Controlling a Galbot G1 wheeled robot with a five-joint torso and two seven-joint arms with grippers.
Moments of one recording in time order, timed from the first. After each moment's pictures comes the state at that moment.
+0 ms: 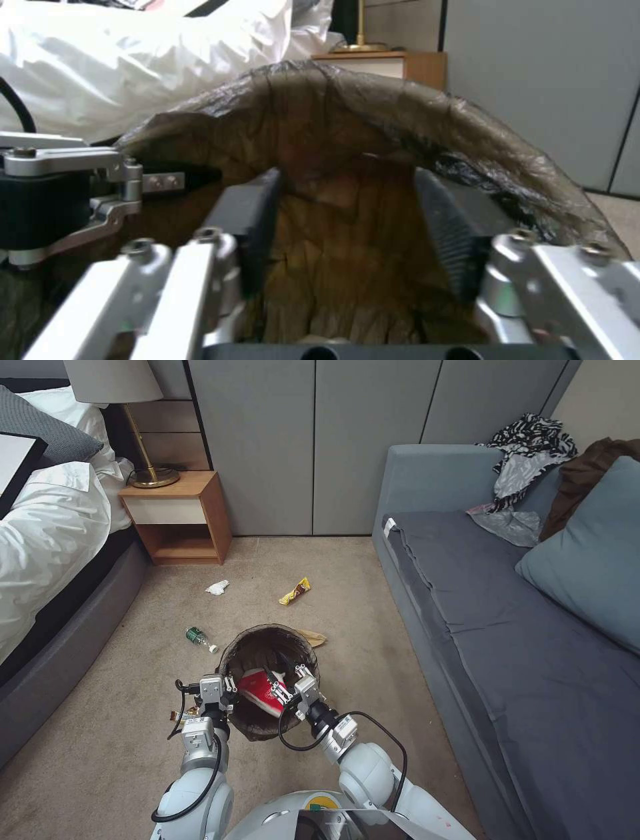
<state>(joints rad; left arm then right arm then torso) 1.73 -1.49 -0.44 -2.24 -0.03 0.22 -0.27 -1.27 1.23 -0.16 1.88 0.14 0.16 0.02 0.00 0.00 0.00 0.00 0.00</state>
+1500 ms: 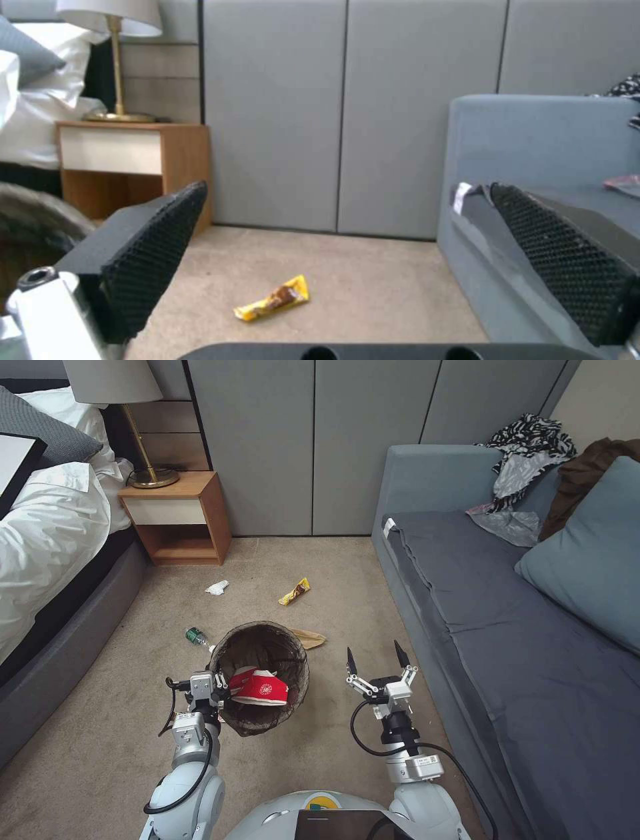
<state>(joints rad) 1.71 -1.47 -0.49 -2.21 -0.06 0.21 -0.28 -1.71 1.43 0.30 2.07 -0.11 0.42 0.15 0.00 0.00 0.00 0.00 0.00</state>
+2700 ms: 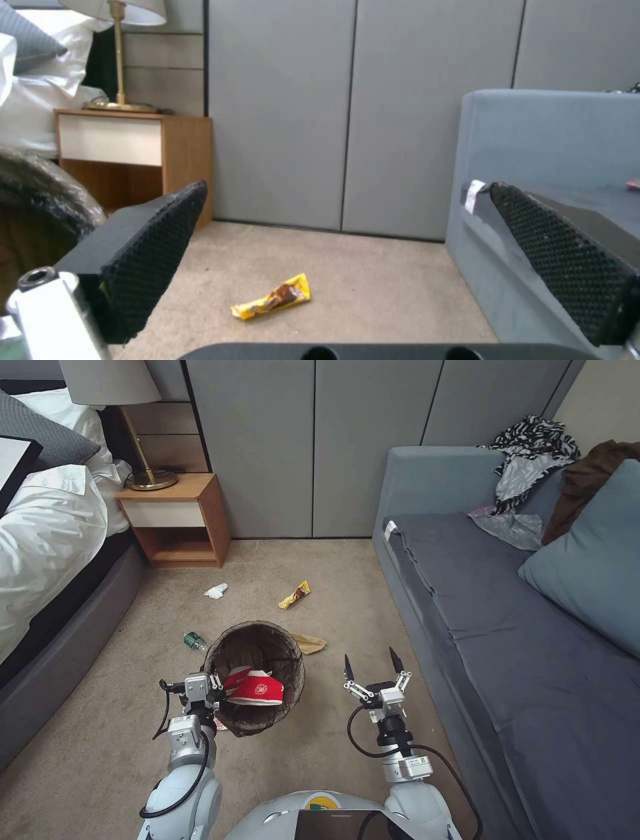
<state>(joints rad) 1.72 -1.47 -0.50 -2.22 -0.06 0.20 -0.29 -1.67 1.46 0.32 1.98 -0.12 0.48 0.10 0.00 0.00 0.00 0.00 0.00</state>
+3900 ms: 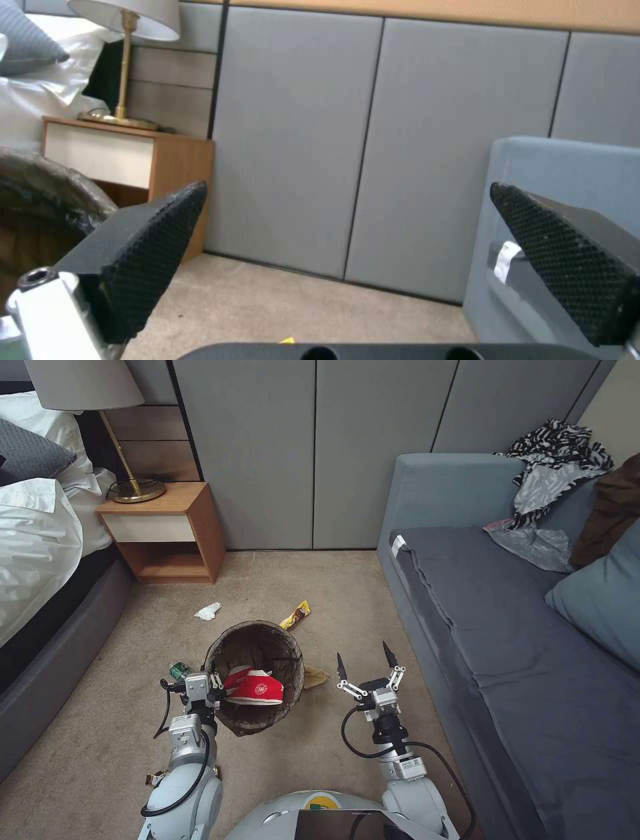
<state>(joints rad) 1.71 -1.47 -0.50 -2.22 -0.05 0.20 -0.29 -1.63 1.48 0.32 1.95 -0.21 0.57 0.07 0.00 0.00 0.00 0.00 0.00</state>
